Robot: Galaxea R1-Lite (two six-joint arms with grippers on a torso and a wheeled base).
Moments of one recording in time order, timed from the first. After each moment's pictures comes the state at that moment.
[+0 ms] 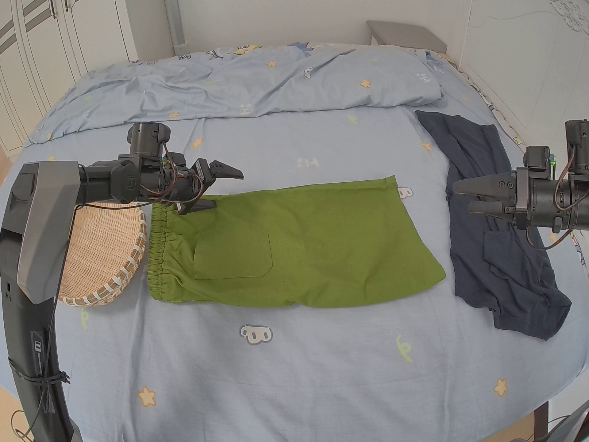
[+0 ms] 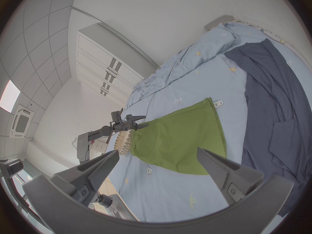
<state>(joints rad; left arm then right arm) -0.12 2.33 -1.90 0.08 -0.57 -0.61 0.13 1.51 -1.02 -0.05 0.68 0.35</state>
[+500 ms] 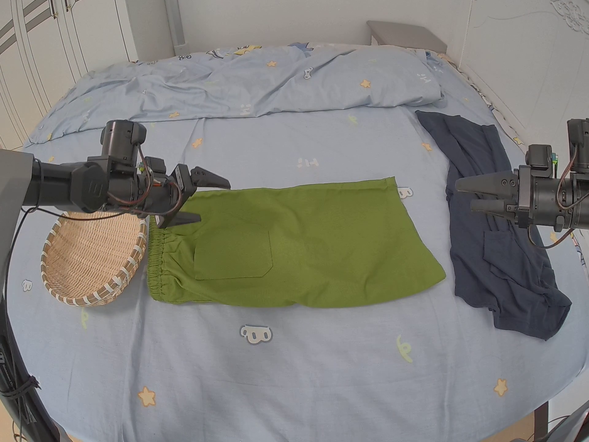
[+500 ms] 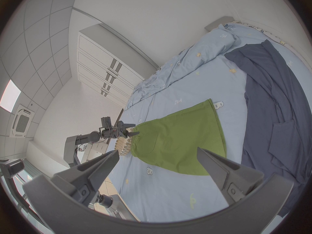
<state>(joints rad) -0.12 2.05 -1.51 0.03 -0.57 -0.60 0.12 1.50 -1.02 -0.05 0.69 0.35</state>
